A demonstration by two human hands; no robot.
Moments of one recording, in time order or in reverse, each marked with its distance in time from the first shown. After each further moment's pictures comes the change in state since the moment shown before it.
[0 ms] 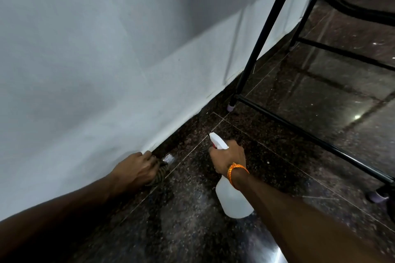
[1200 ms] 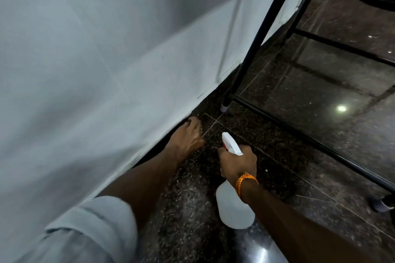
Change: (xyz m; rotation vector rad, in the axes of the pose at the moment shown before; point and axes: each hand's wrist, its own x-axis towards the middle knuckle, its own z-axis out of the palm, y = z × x) left_hand 0.201 0.006 -0.015 0.053 0.030 -0.109; right_hand 0.042 0.018 -0.007 0.220 0.191 0.126
